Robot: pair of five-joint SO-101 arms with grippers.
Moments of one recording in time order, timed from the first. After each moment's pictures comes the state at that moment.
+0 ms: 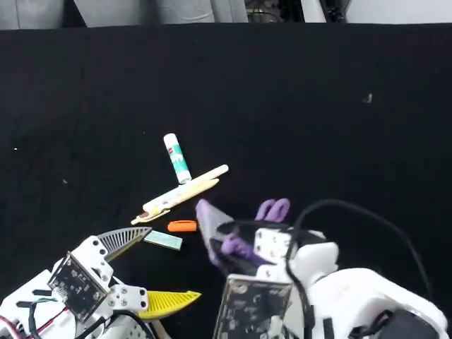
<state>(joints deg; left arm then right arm) 33.0 -104.5 41.6 95.7 -10.6 -47.1 -64.1 16.0 98.4 38.5</state>
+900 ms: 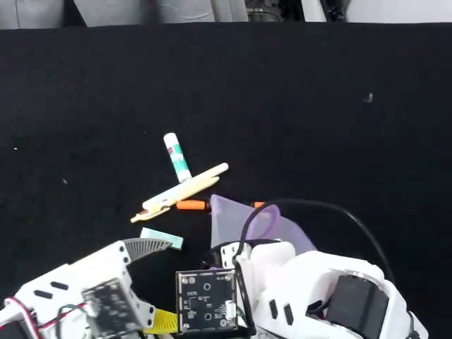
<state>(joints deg) 43.2 -104.6 45.3 95.7 -23.1 -62.7 -63.8 24.0 99.3 32.1</state>
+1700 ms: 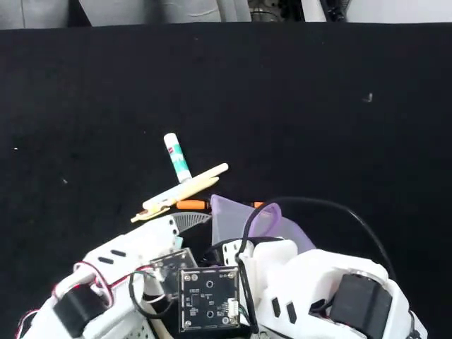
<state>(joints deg) 42.8 -104.4 71.5 65.5 -28.9 -62.6 -63.7 22.5 99.4 32.1</state>
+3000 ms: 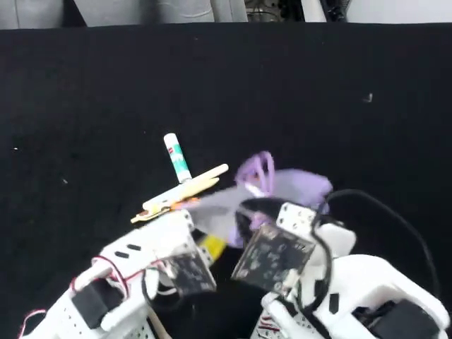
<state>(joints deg) 43.2 -103.6 80.0 49.2 -28.9 -34.5 -70.3 17.3 95.3 35.9</state>
